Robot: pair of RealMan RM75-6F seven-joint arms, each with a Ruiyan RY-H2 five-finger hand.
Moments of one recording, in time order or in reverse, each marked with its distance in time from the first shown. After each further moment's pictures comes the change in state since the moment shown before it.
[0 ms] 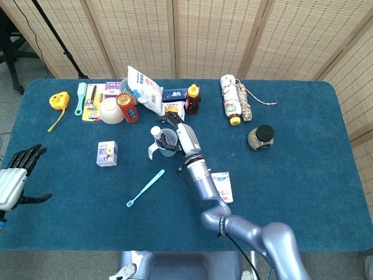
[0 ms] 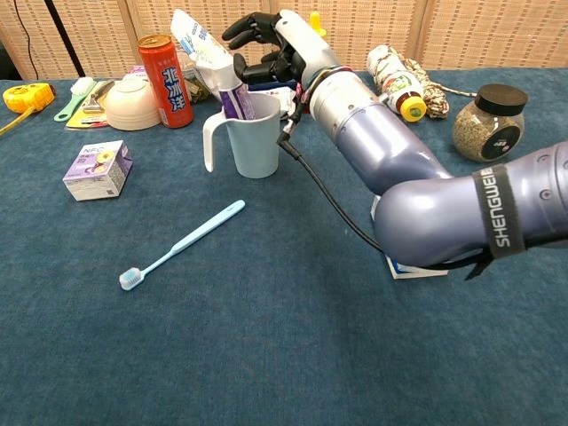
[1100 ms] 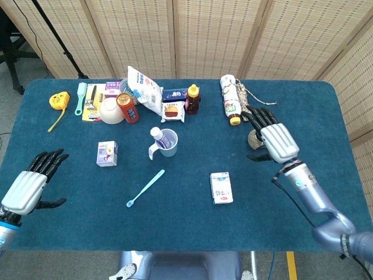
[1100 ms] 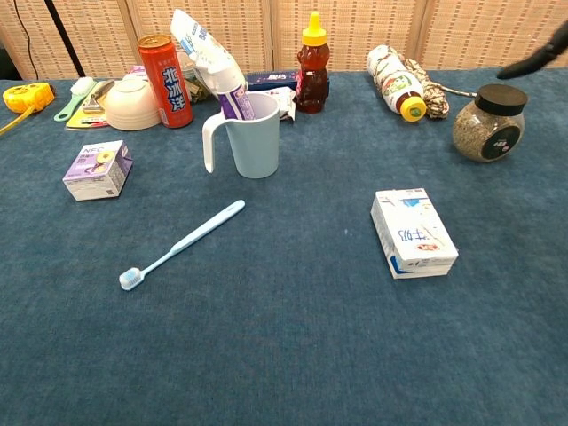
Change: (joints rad) left arm -0.019 -0.074 0.032 0.050 0.170 0.050 0.049; right arm -0.449 0.964 -0.311 -0.781 -0.199 0.060 -0.407
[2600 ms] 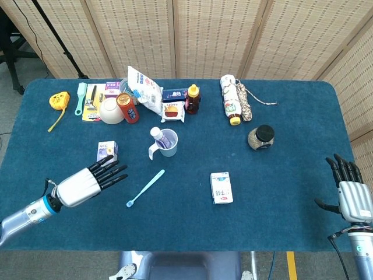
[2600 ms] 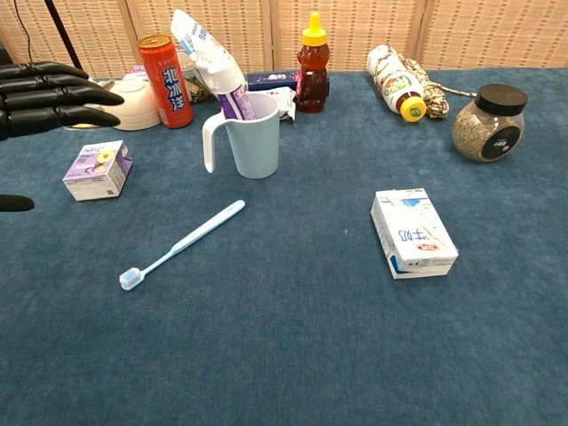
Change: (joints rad) left arm -0.303 -0.389 0.084 0.778 0.528 0.197 -0.065; right arm -0.485 0.034 -0.128 -0.020 0.046 0.334 -0.112
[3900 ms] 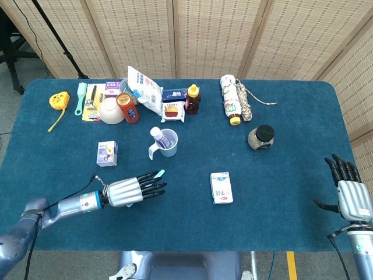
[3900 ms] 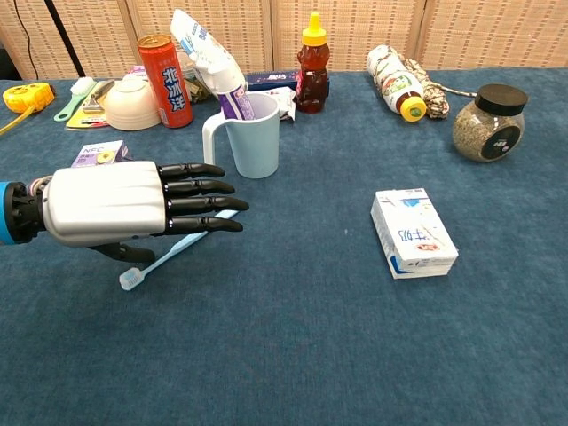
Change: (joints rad) left arm -0.203 -0.439 0.167 0.492 -0.011 -0.037 0.017; right arm -0.011 -0.001 0.031 0.008 -0.008 -0.049 0.007
